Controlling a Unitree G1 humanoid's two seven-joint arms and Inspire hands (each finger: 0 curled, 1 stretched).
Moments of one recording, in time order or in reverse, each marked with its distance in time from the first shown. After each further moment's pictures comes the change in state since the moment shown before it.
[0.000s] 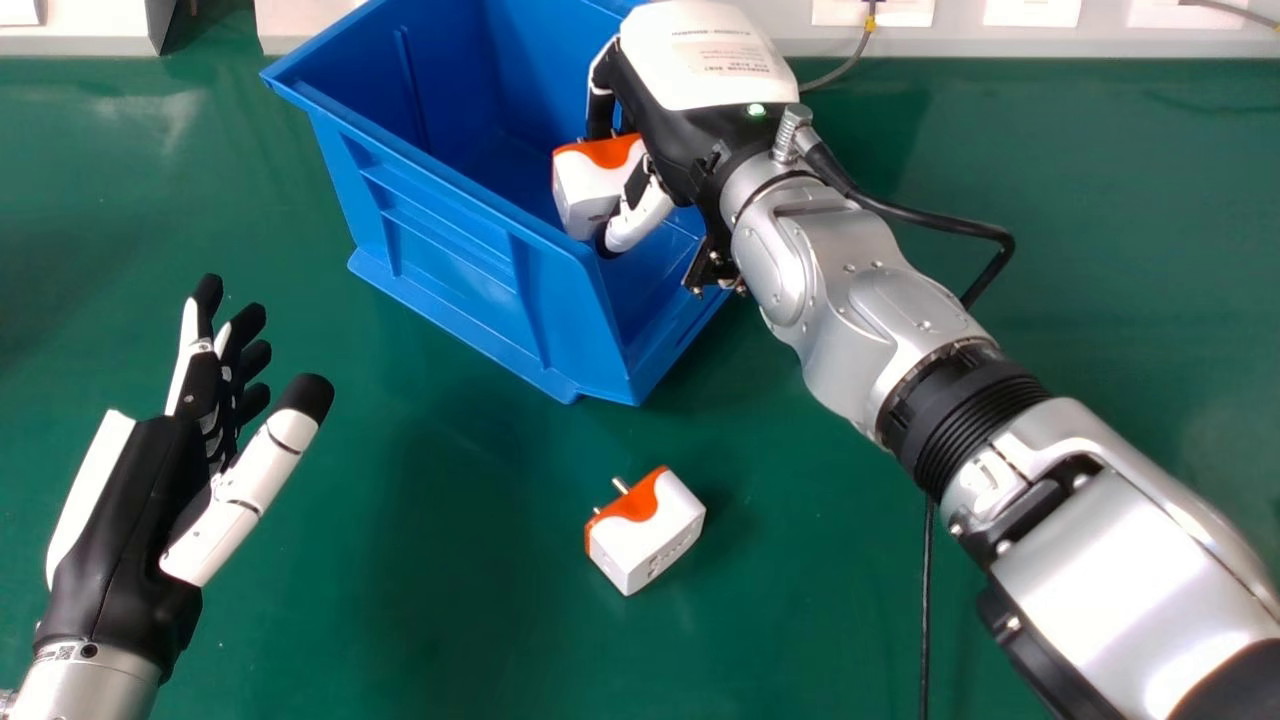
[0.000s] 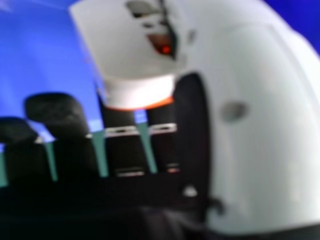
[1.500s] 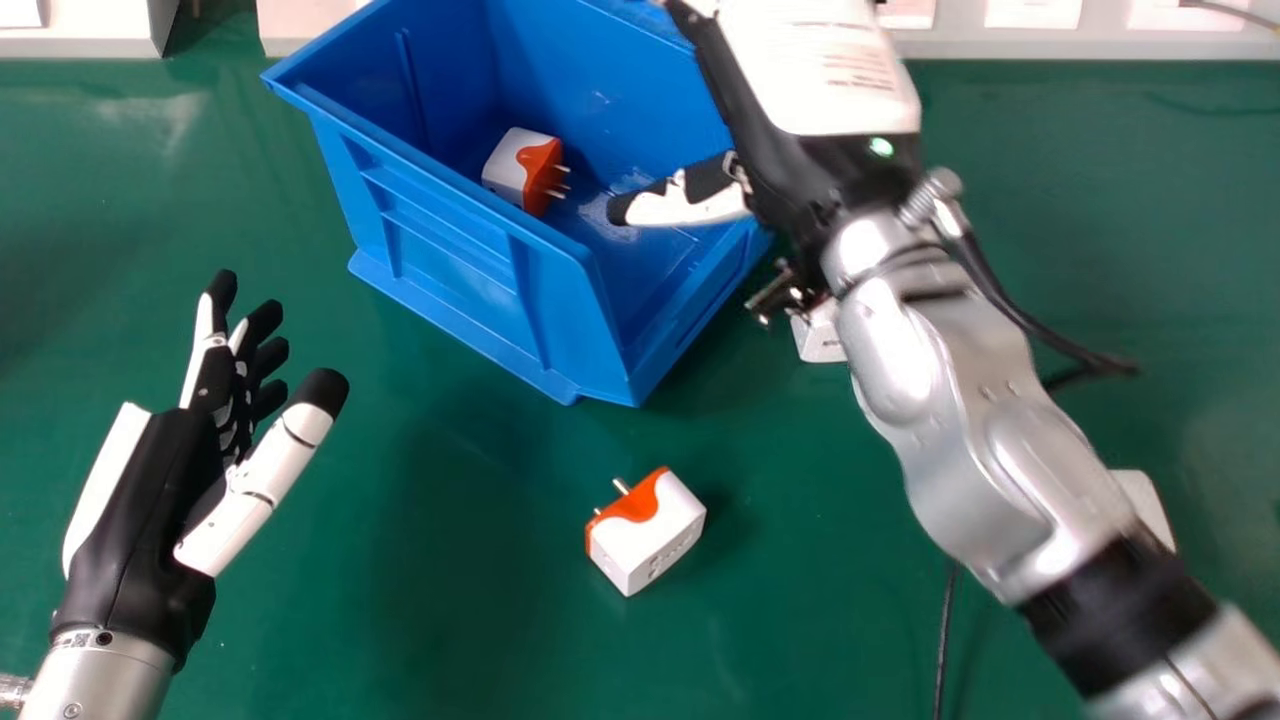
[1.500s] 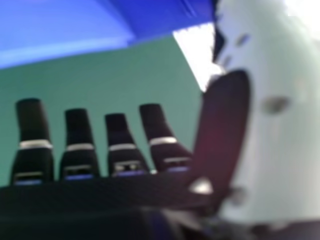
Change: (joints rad) left arm -0.023 0.001 -0.011 0.020 -0.001 0.008 0.001; right arm 0.560 -0.236 -0.089 -1.016 -0.097 0.171 0.030
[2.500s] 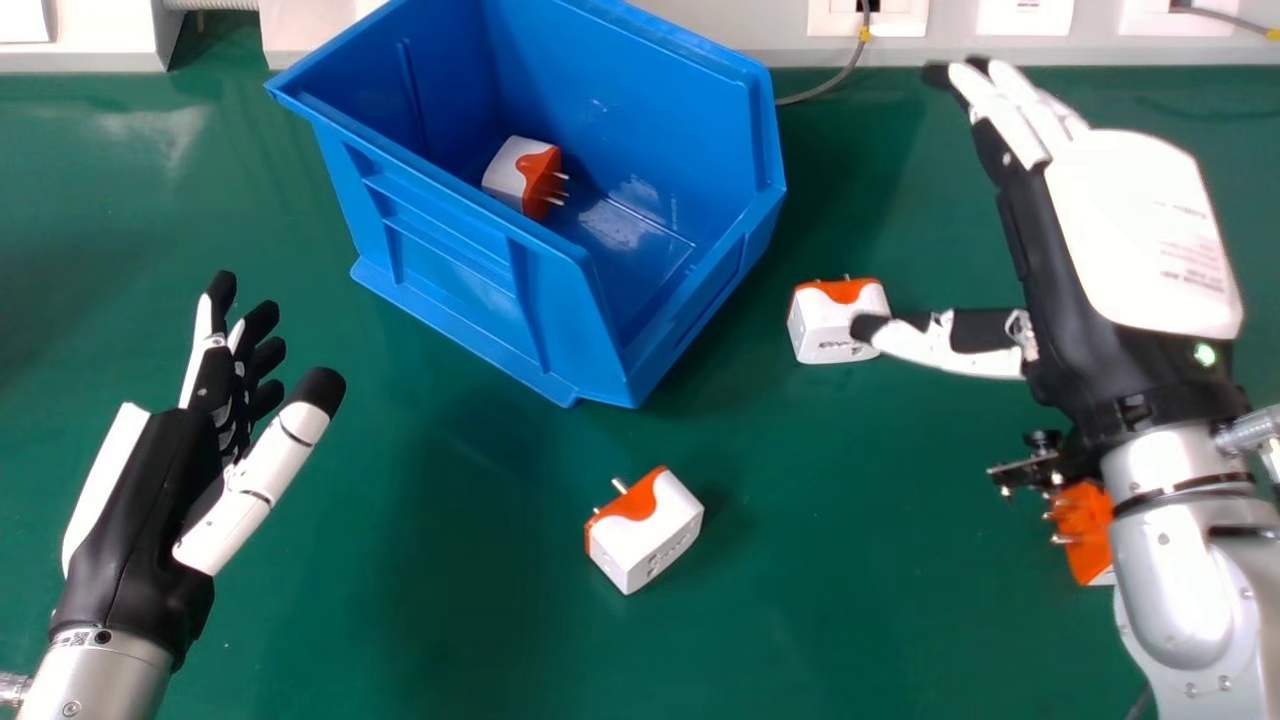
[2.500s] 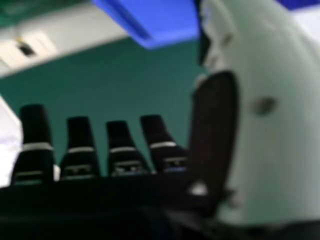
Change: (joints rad) left arm -0.012 0.002 0.002 0.014 0.000 -0.002 -0.003; right arm 0.489 -0.141 -0.300 -0.296 -0.002 -0.071 0.108
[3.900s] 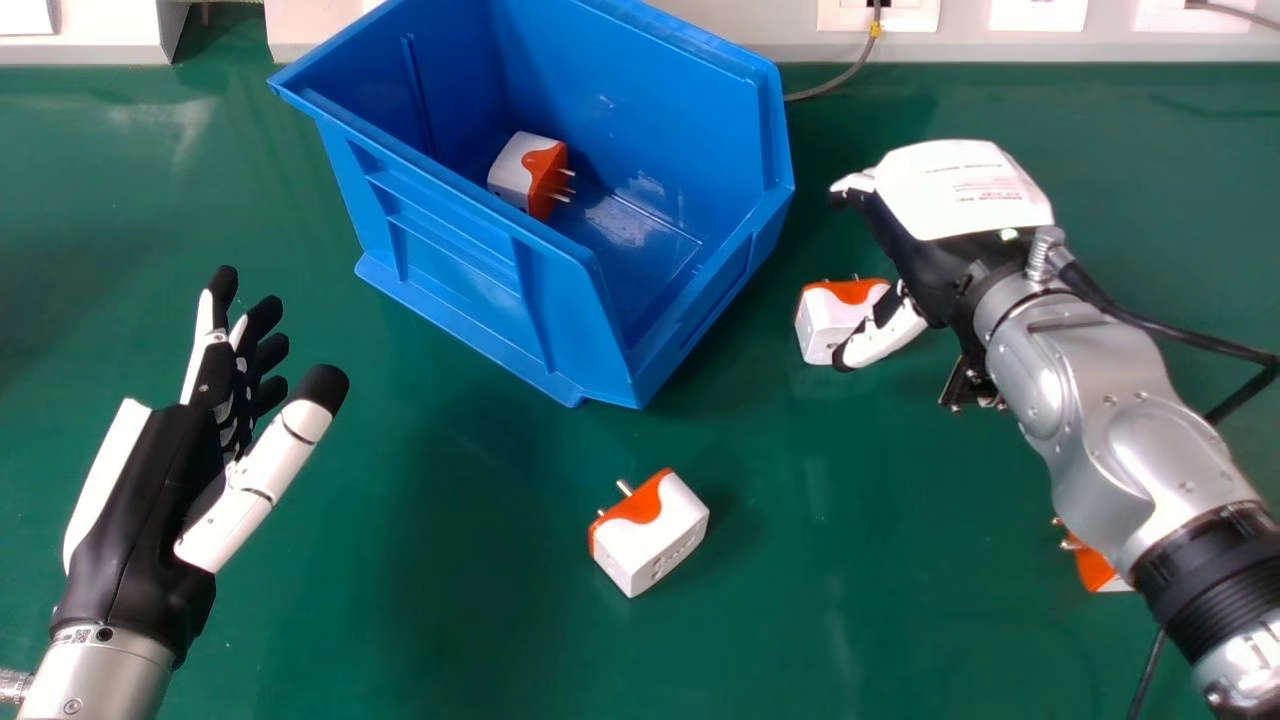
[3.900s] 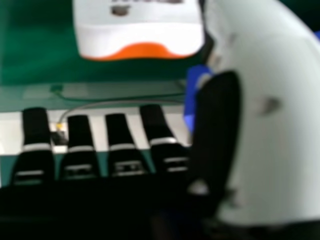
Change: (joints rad) left arm 0.009 0.000 -0.003 -0.019 0.001 0.005 0.003; right arm -0.618 0.003 0.312 0.814 -0.074 -0.020 0.144
